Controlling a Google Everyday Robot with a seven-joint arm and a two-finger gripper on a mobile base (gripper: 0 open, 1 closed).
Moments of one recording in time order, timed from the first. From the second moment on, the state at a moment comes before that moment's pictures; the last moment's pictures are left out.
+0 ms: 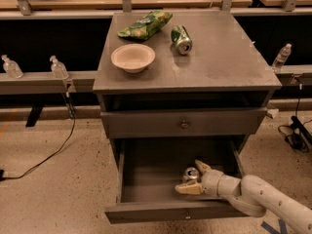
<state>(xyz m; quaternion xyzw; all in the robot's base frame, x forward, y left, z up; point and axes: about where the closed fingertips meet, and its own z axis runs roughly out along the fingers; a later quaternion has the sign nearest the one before) 0.555 -0.144 0.432 -0.34 0.77 0.26 0.47</state>
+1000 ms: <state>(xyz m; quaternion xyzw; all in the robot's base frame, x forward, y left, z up) 0.547 -0.159 0.465 -0.29 0.73 0.30 0.54</state>
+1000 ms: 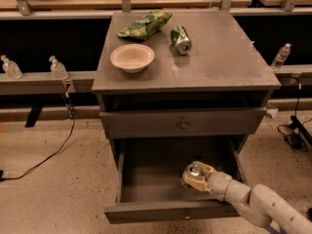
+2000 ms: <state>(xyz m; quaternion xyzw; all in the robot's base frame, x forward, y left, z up) 0.517 -0.210 0.642 -0.34 0.68 0.28 0.59</state>
